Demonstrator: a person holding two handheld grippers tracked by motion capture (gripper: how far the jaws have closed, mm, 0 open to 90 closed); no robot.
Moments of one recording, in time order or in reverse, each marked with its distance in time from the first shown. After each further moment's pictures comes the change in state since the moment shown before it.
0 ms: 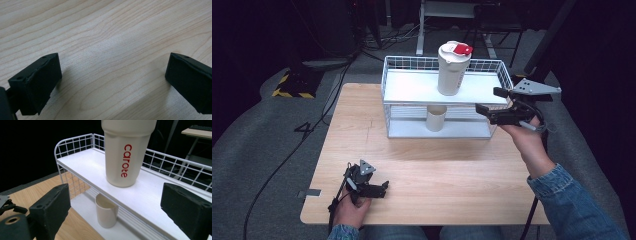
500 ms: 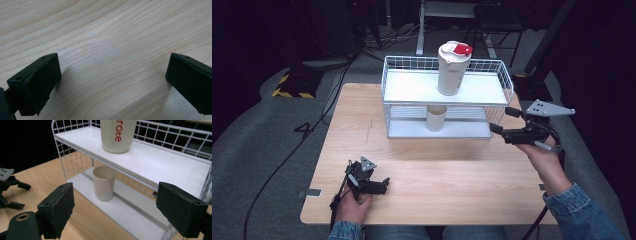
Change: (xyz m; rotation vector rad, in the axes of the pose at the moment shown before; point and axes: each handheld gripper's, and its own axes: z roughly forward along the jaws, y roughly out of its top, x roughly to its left) left arm 0.003 0.007 0.006 0.002 0.013 -0.015; right arm -0.007 -0.050 -0.035 0.071 -0.013 0.009
